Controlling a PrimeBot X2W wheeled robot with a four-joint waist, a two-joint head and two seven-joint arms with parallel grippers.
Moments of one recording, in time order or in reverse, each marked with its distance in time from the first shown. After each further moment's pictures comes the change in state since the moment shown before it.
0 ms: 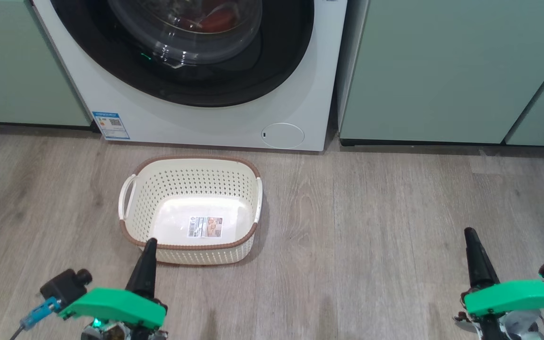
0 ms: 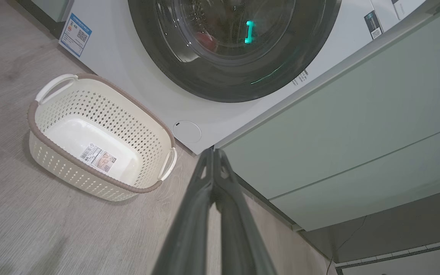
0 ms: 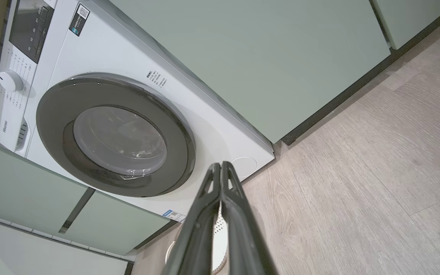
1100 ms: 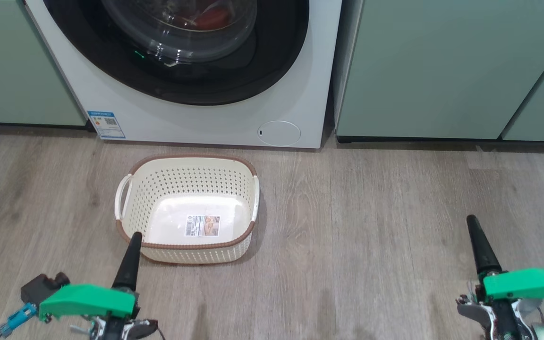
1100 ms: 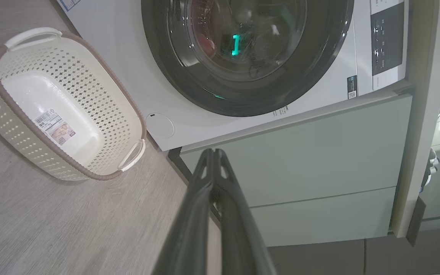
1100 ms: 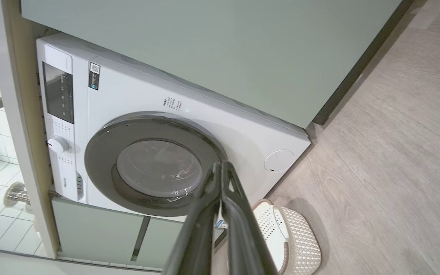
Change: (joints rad) left arm -0.027 0.004 0.071 0.012 -0.344 -0.028 0.091; right arm -0.039 0.000 -0.017 -0.003 0.339 0.000 0.093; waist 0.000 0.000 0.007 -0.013
